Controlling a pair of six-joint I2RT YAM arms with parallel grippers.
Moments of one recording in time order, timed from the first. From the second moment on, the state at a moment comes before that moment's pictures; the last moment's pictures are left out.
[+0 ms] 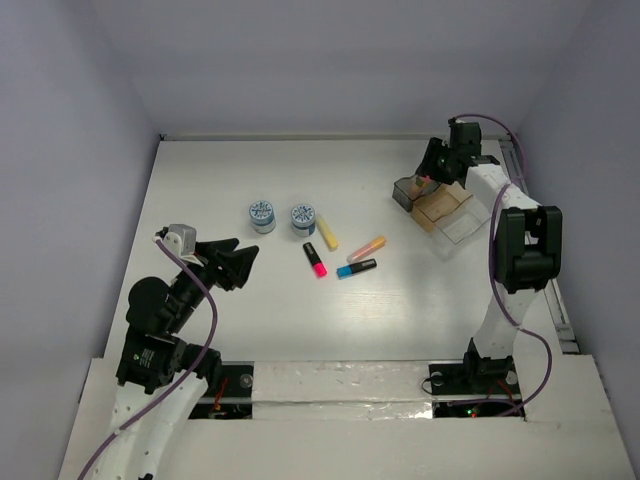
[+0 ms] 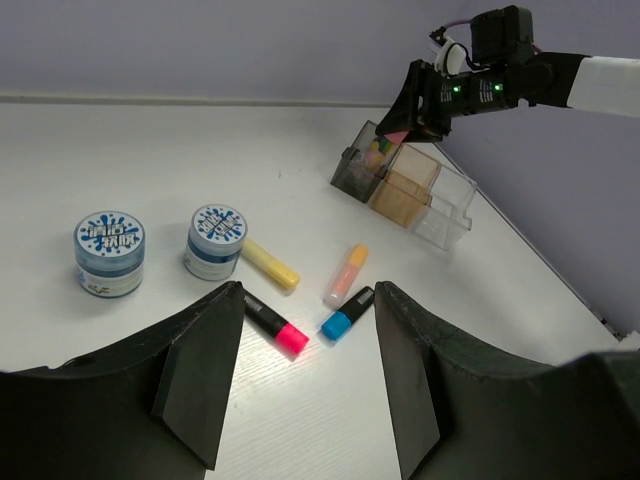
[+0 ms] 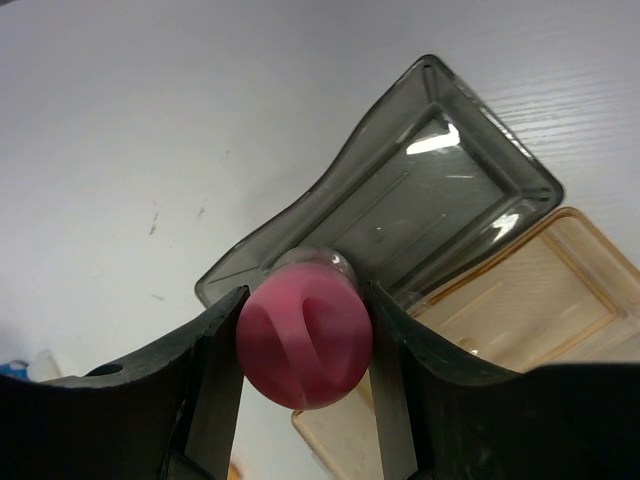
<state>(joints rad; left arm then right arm) -0.28 0.29 0.61 -0.27 0.27 -0.39 0.05 1.94 1.54 -0.31 -0.09 0.34</state>
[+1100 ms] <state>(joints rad) -0.27 0.29 0.61 -0.27 0.27 -0.39 0.05 2.03 1.70 -0.43 -0.08 0.34</state>
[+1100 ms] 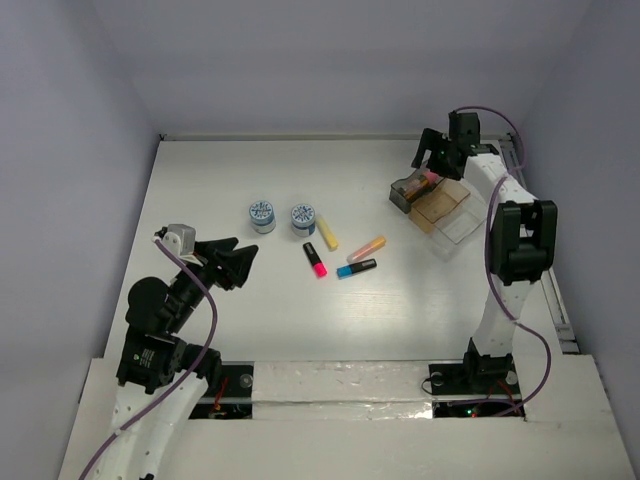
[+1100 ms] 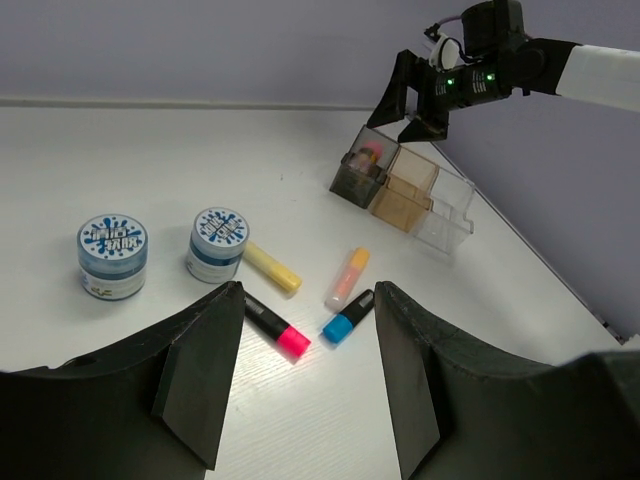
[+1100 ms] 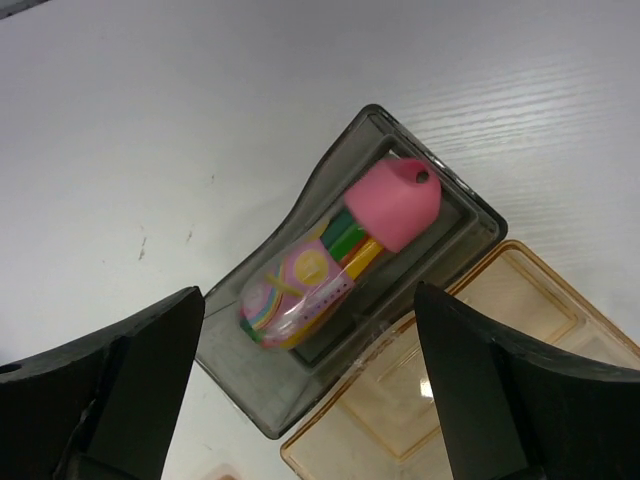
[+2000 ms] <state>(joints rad) -0.25 0.29 0.61 -0.26 0.25 -0.38 0.69 1.86 1.42 -0.21 -0.06 0.22</state>
